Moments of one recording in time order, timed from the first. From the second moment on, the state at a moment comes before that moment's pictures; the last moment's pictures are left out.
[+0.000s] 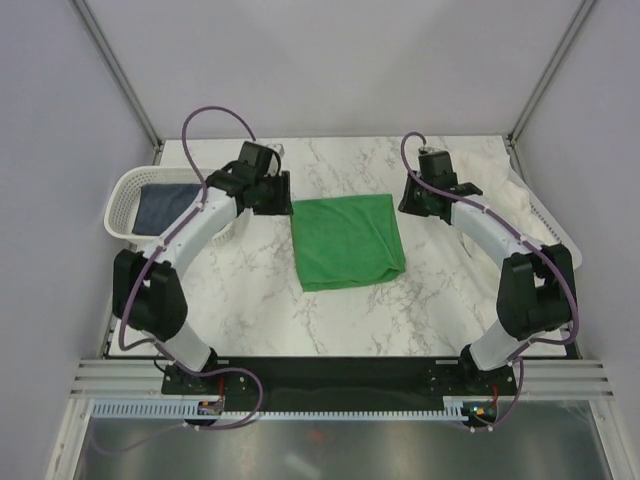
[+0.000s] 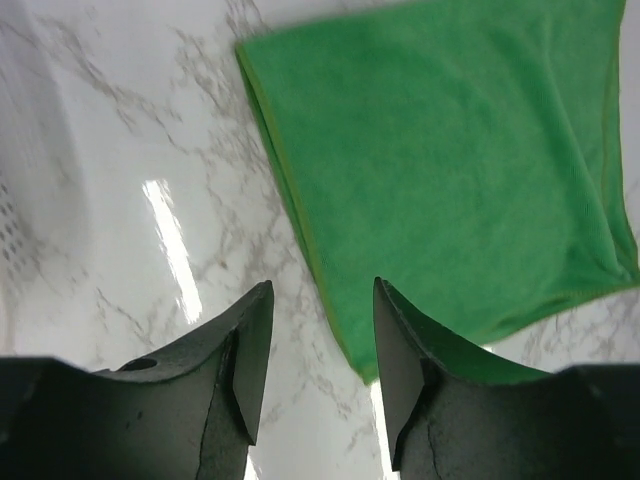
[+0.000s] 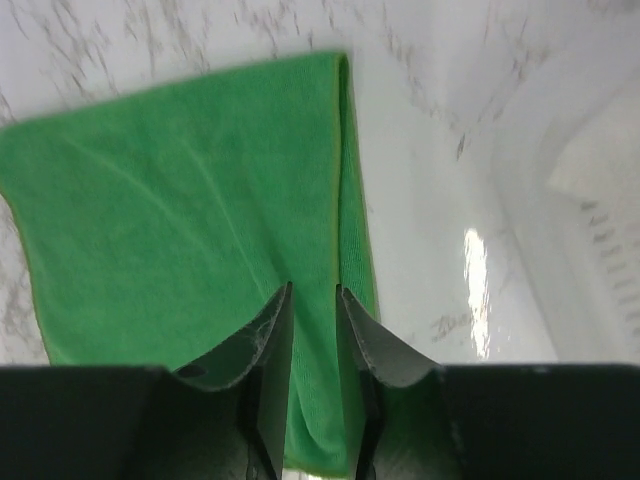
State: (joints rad) left arm -0.37 1.71 1.50 -0.68 0.05 -0.30; right arm 0.26 1.64 1.25 -0.39 0.03 0.42
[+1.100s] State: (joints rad) left arm -0.58 1.48 0.86 -0.23 0.29 -0.59; right arm 0.26 1.45 0.86 -0.35 -0.13 0.46
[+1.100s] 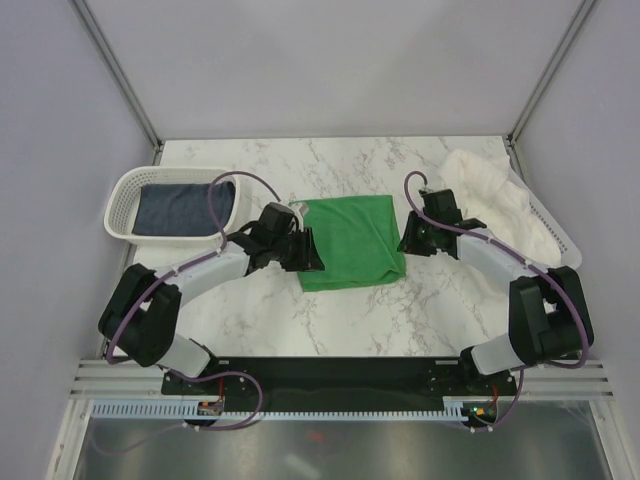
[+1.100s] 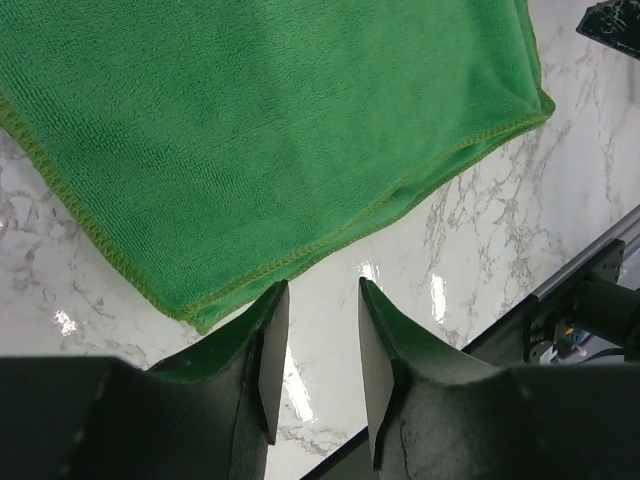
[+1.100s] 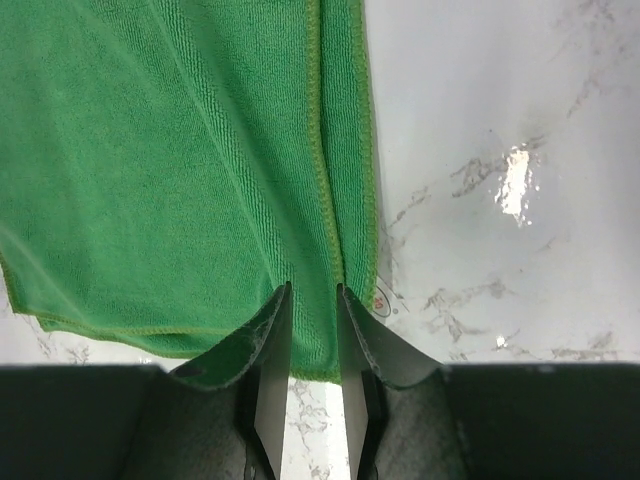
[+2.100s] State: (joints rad) left arm -0.61 1.65 0.83 -0.19 0.26 -0.64; right arm 0.35 1.64 0.88 -0.29 0.02 0.39
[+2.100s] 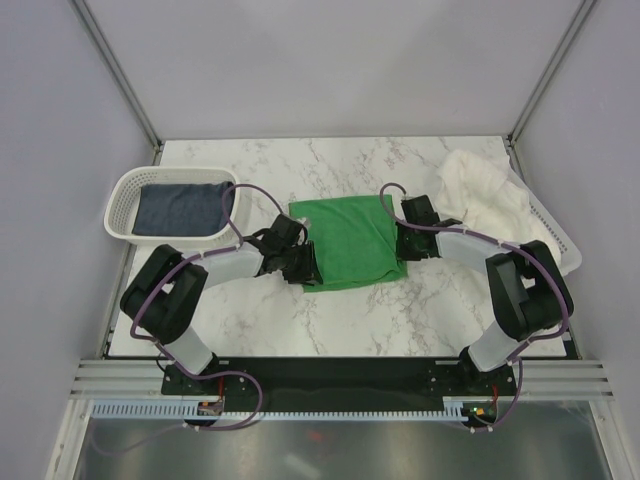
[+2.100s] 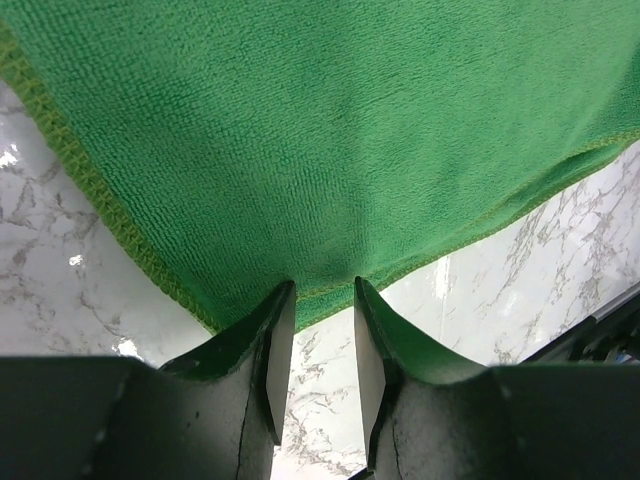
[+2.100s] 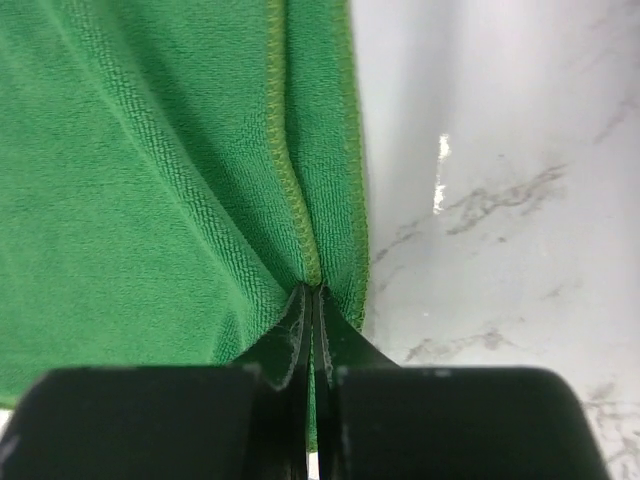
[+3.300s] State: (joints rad) left arm -0.61 1.64 0.85 -0.24 0.21 -0.64; right arm 0.32 1.63 1.03 -0.51 0.02 0.35
